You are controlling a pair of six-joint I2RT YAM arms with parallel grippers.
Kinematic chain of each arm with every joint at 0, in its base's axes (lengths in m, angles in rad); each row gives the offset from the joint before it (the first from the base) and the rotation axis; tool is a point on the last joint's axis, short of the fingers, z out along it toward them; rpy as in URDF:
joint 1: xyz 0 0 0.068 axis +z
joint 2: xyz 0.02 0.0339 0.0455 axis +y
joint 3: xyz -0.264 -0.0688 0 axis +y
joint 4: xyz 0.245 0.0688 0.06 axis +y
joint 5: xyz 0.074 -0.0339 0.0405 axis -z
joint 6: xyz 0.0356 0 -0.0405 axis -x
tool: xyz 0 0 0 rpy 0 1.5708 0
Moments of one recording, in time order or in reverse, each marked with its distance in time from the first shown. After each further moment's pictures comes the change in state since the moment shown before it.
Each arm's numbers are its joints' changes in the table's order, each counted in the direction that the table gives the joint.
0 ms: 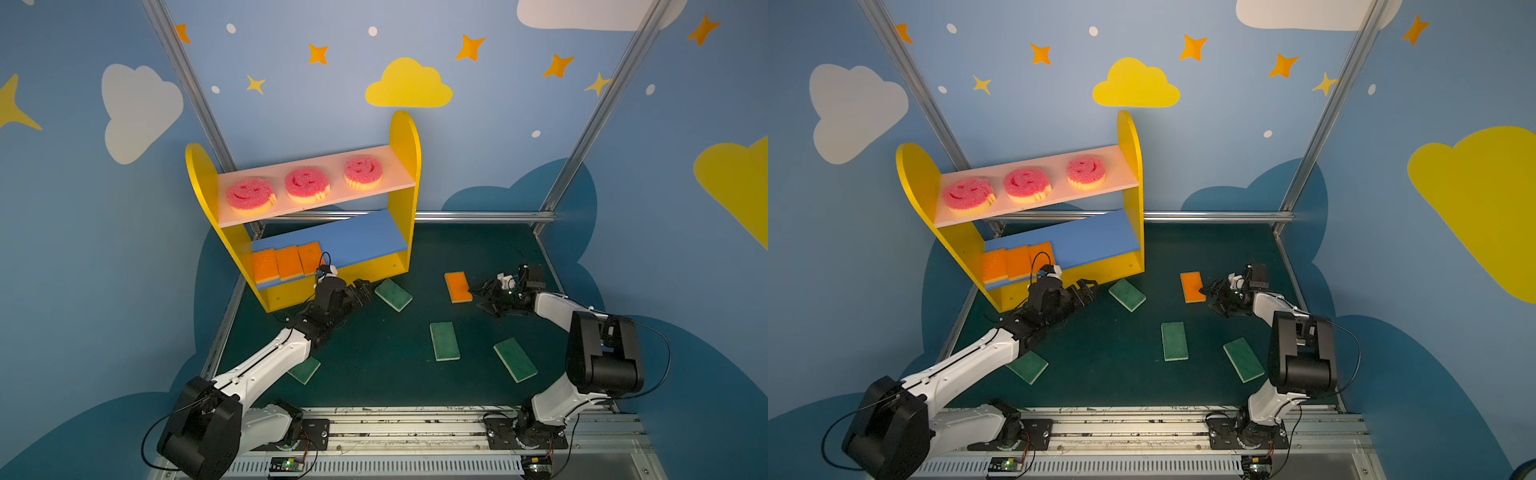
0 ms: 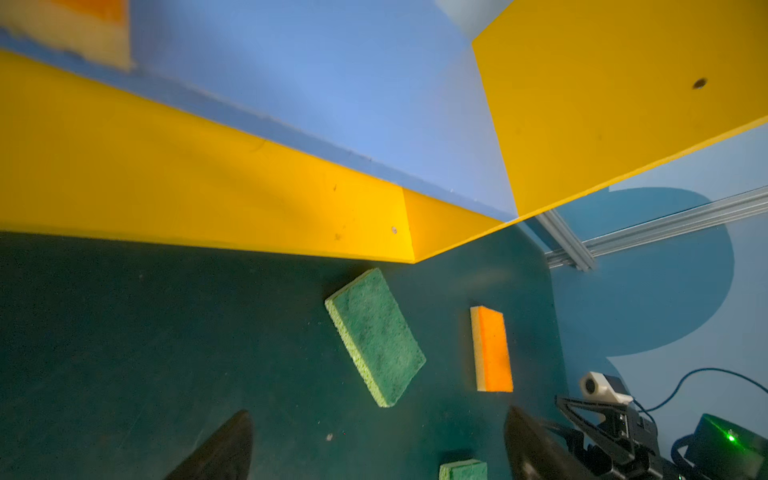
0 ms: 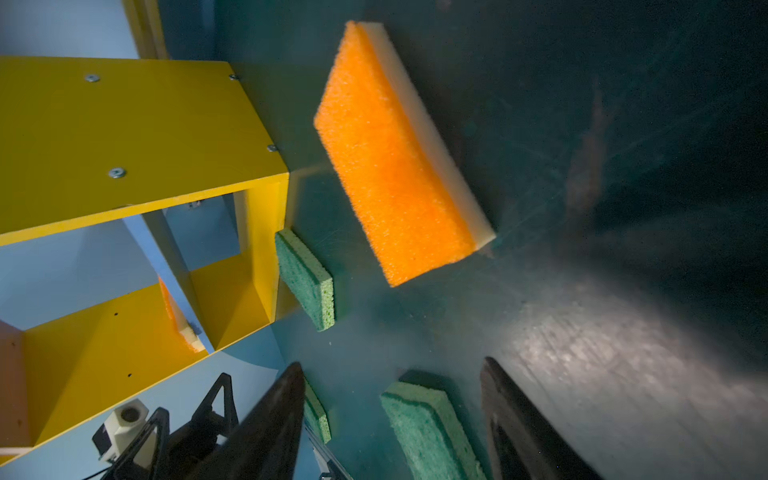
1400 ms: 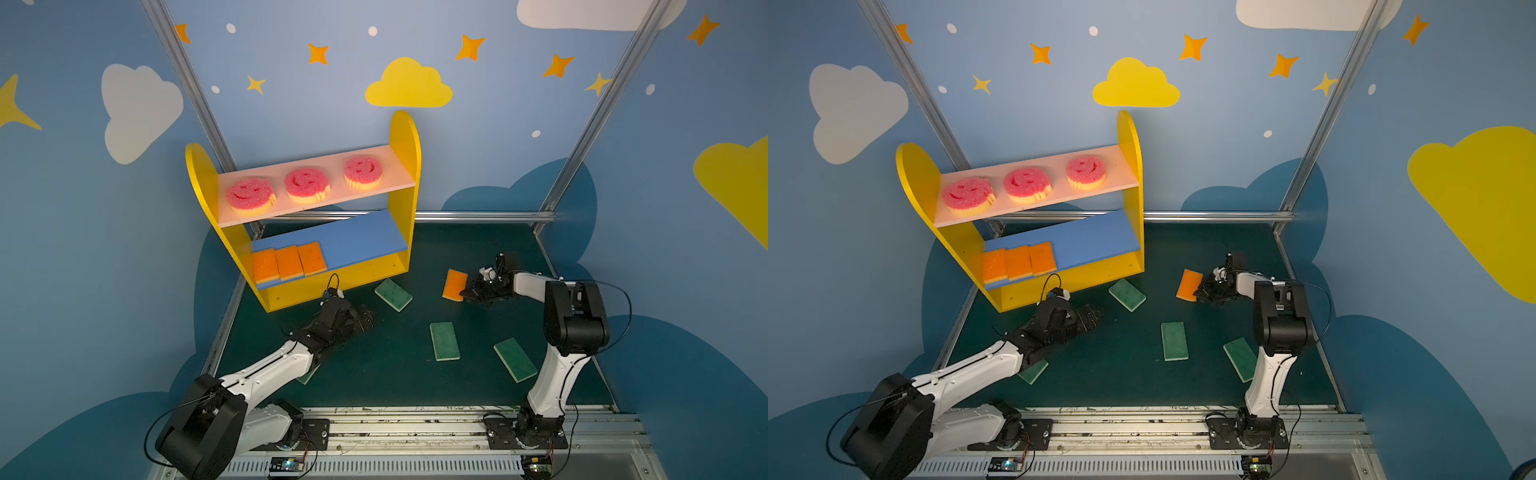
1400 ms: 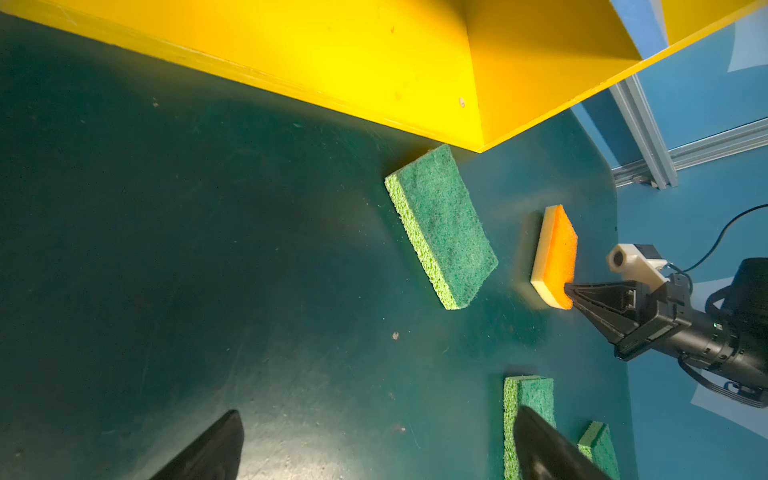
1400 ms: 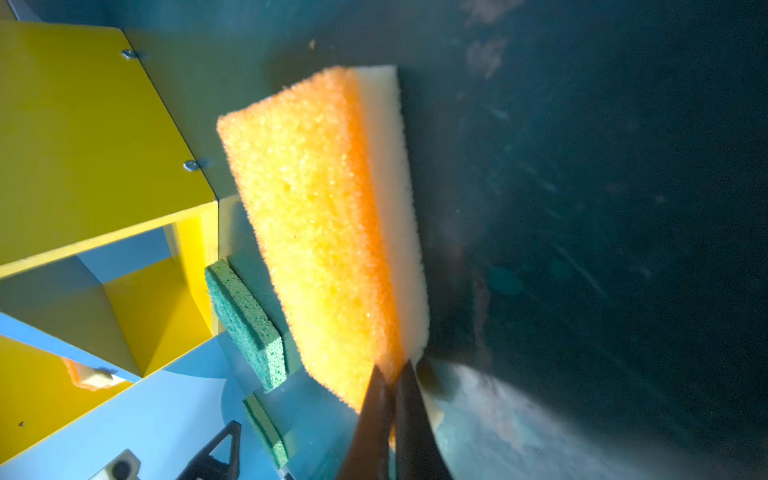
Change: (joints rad) left arm -0.051 -0.010 0.150 0.013 0.068 0.008; right arm 0.096 0.295 -0.266 0.089 0.079 0.079
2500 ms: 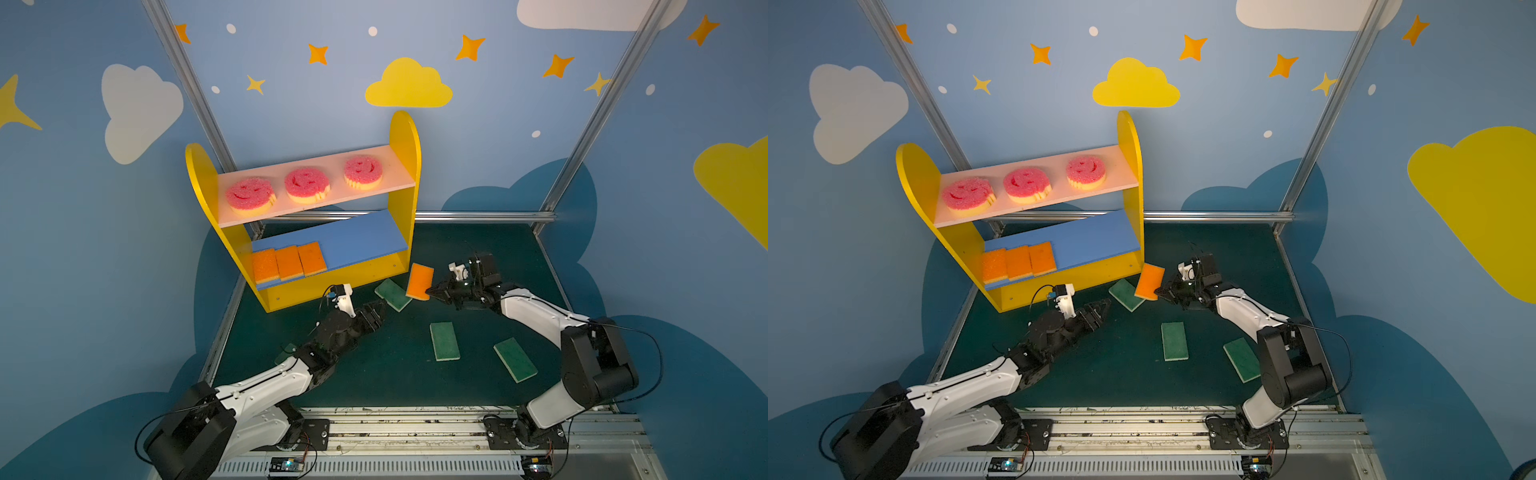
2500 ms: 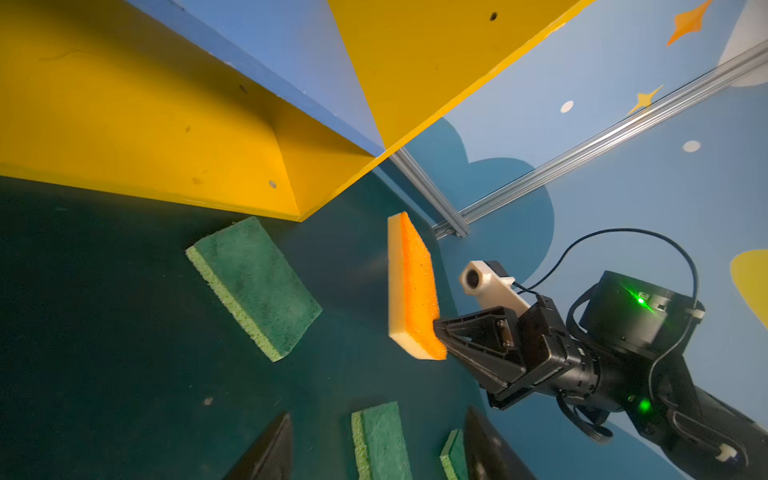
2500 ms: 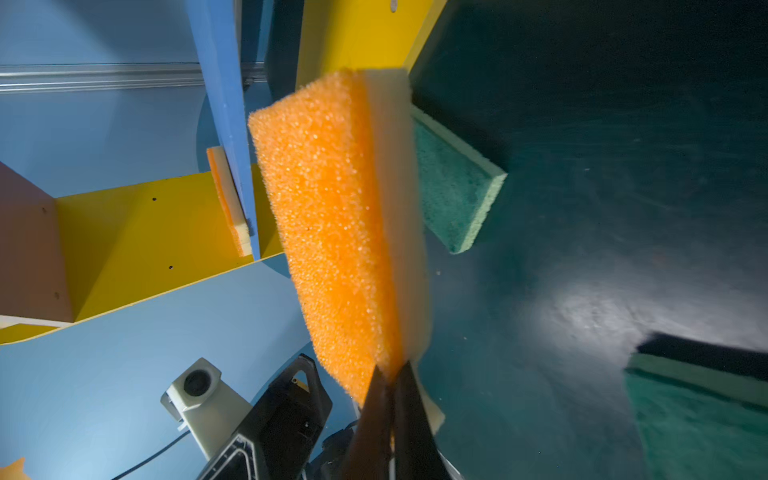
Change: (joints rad) left arm -0.191 -0.065 0.126 -0.538 -0.126 0.072; right arm 0.365 -0.371 0.172 -0.232 -0.032 -0.423
